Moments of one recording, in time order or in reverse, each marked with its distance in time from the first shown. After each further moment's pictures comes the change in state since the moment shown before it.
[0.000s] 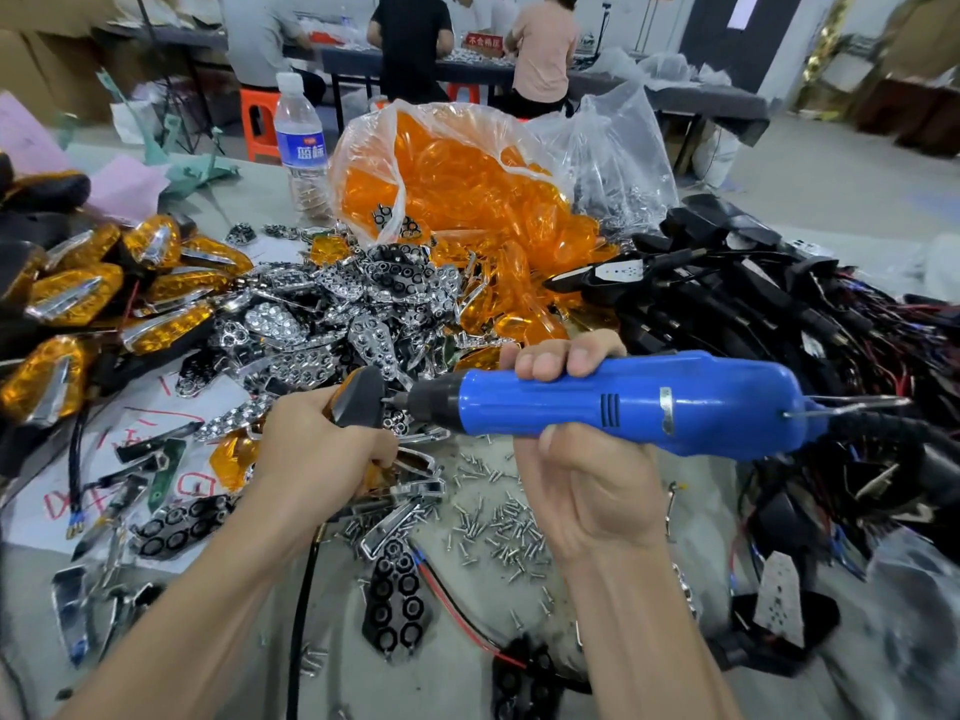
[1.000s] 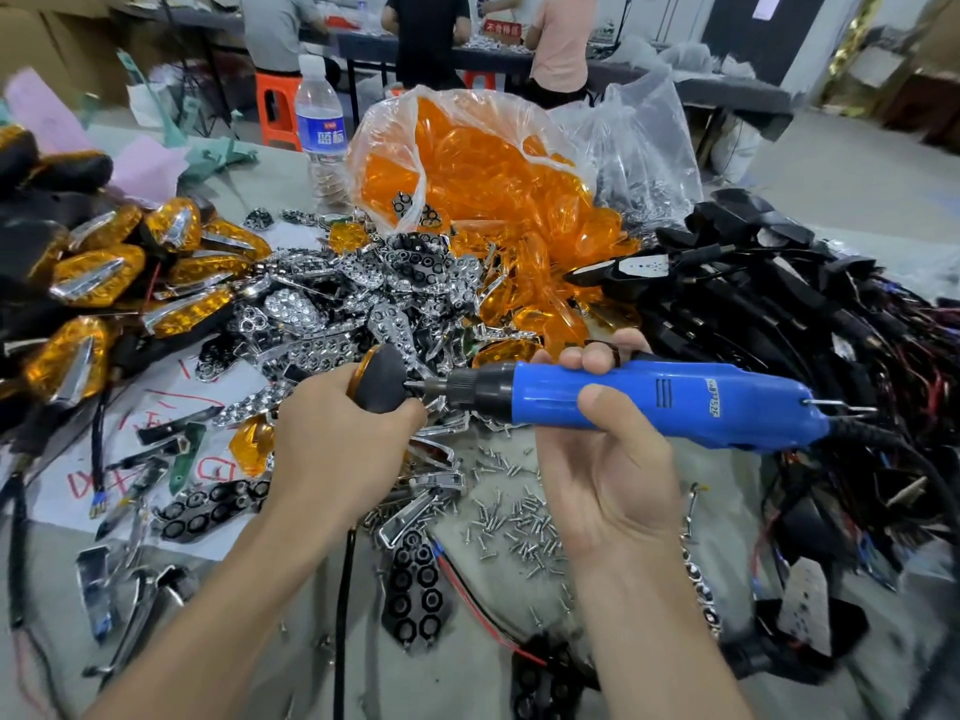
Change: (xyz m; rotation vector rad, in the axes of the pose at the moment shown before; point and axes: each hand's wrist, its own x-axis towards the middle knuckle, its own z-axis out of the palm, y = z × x) left_hand -0.007 0.005 0.006 0.208 0.234 0.156; right_hand 0.010 0.012 0.001 0.133 0.258 -0.156
